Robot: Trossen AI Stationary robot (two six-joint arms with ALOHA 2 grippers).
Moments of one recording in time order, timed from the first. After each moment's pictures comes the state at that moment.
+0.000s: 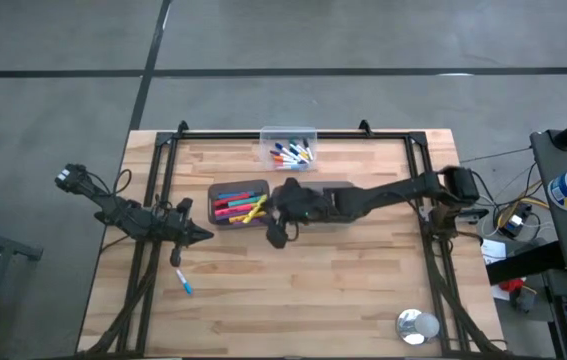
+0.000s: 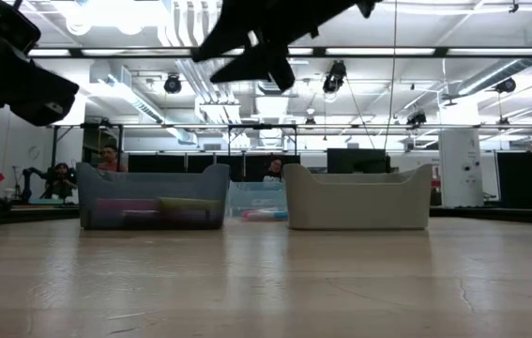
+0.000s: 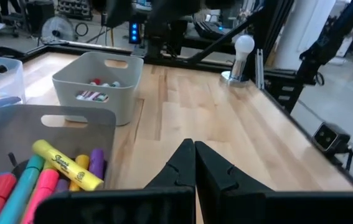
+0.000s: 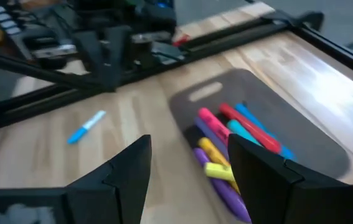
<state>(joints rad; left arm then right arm) -0.56 0.18 0.07 -0.11 -0.48 -0.24 0.07 1.82 1.35 -0.01 0.23 0.38</state>
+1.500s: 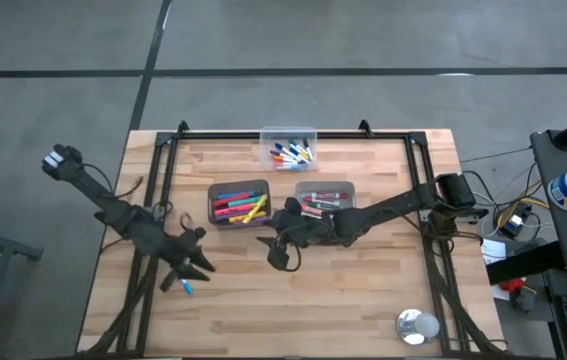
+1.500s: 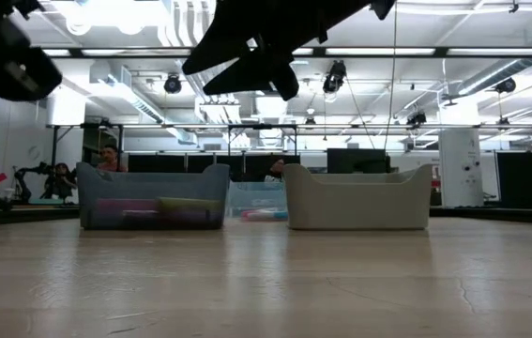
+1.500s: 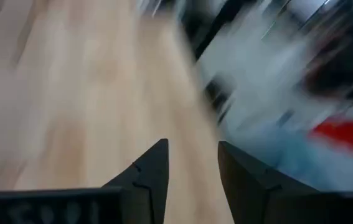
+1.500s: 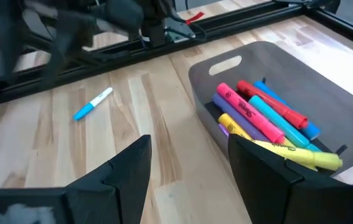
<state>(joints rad) -0.65 0.63 0.33 -0.02 -0.13 -0.63 0.19 1.87 1.30 0.08 0.34 0.39</state>
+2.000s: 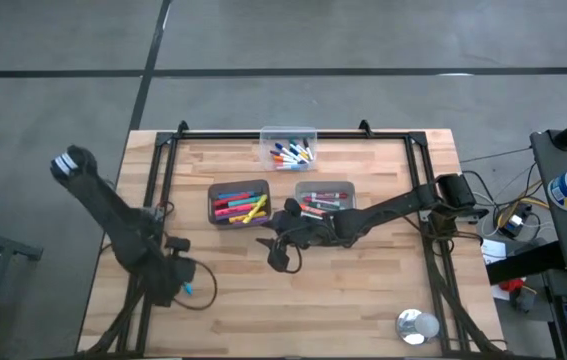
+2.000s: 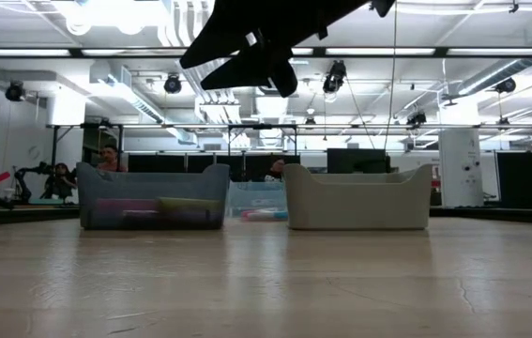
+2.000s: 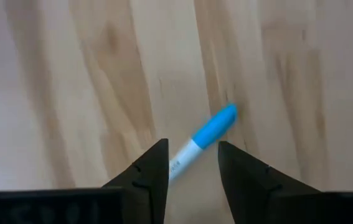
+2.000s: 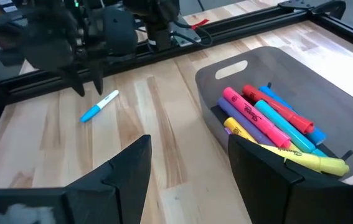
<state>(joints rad) -0.88 1.11 0.65 -0.82 -0.10 -0.72 0.20 1.87 1.30 0.09 0.34 0.38</state>
